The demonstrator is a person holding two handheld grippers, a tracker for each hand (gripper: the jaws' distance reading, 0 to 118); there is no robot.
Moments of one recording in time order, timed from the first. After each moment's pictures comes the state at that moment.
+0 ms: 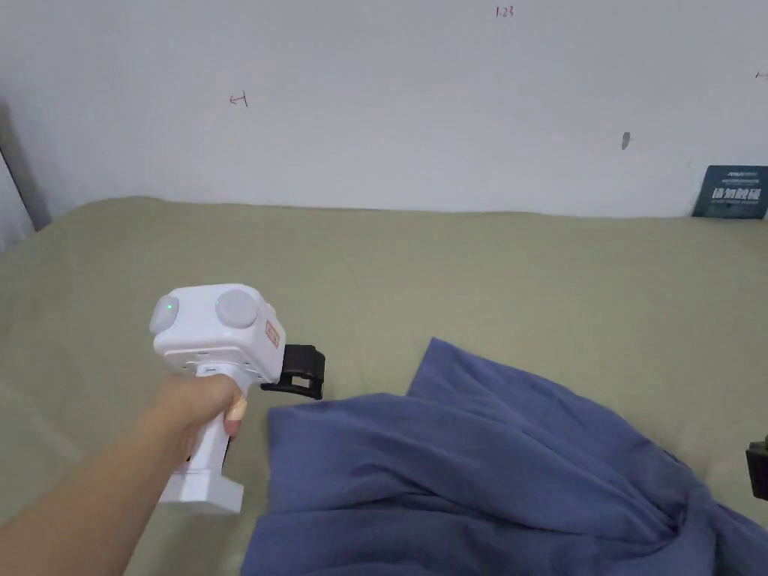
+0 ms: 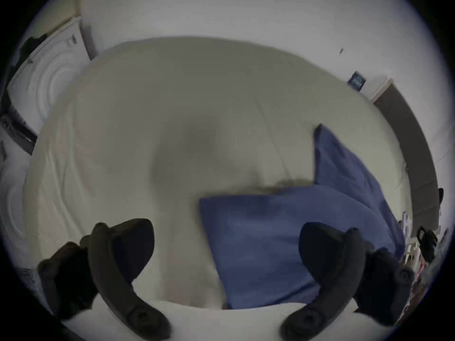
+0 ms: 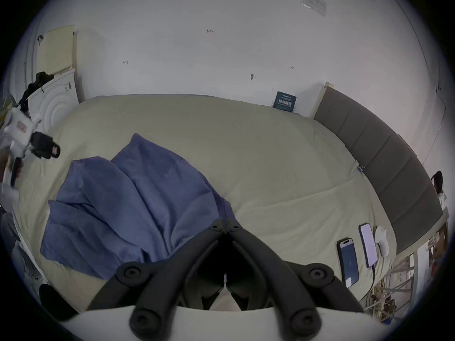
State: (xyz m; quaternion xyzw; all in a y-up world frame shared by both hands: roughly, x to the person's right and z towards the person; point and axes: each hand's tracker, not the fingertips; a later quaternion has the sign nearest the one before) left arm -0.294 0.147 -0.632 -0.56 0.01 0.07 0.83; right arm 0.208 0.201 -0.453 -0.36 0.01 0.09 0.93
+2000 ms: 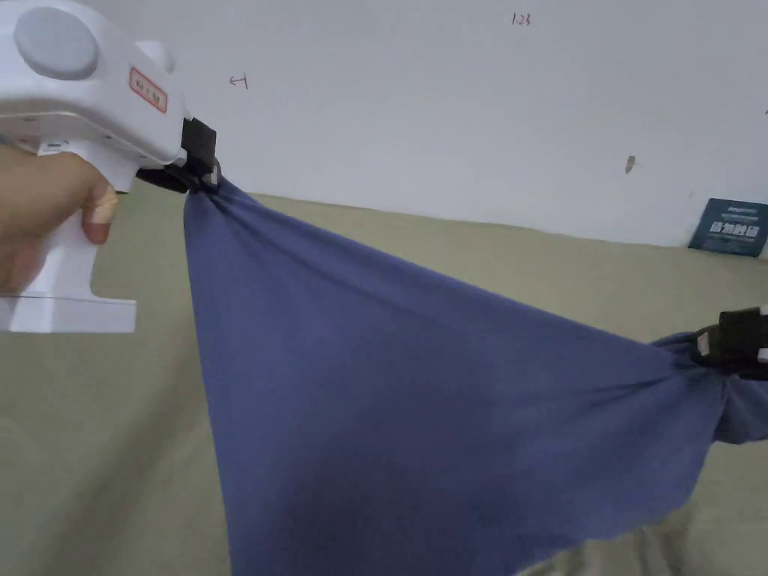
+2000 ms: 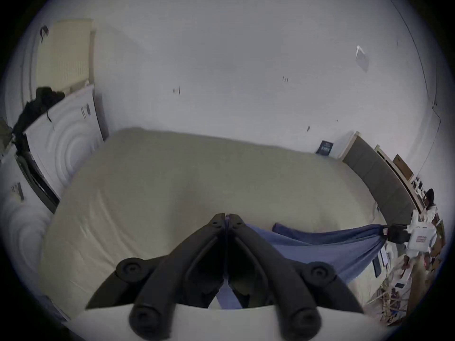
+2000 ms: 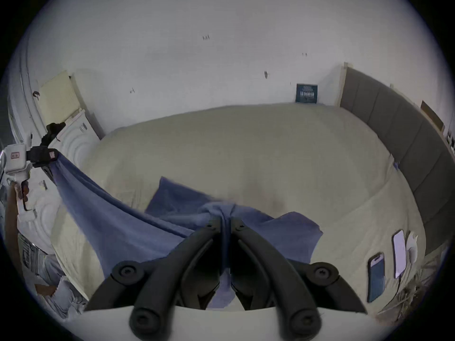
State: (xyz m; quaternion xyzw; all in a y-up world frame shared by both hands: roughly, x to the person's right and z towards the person) left arm -0.333 0.376 -0.579 -0.32 -0.02 0.08 0.94; right arm 0.204 0.309 -0.558 -0.35 0.08 -0.04 0.93
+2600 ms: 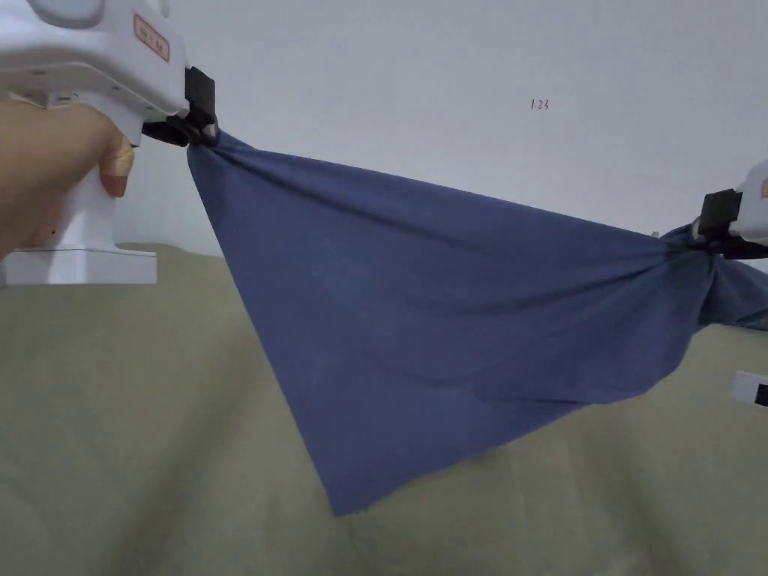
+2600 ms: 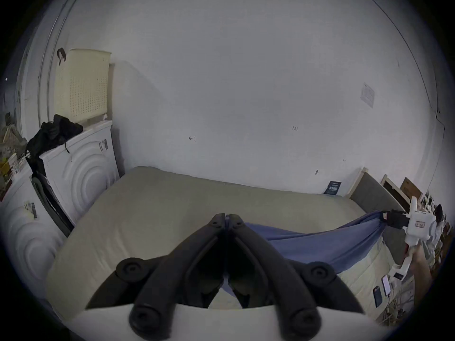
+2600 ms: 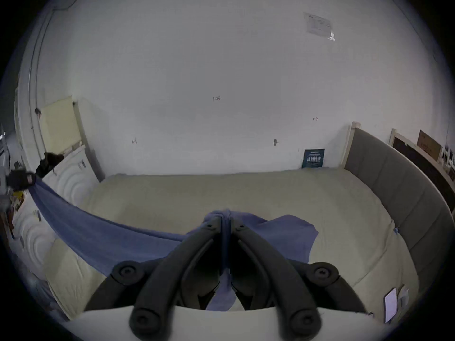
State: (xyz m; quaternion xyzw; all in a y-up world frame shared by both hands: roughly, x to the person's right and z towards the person) left arm -0.367 0.444 -0.613 -0.22 0.03 0.09 0.97; right arm 0.173 0.400 -0.682 -0.23 0.07 -0.05 0.97
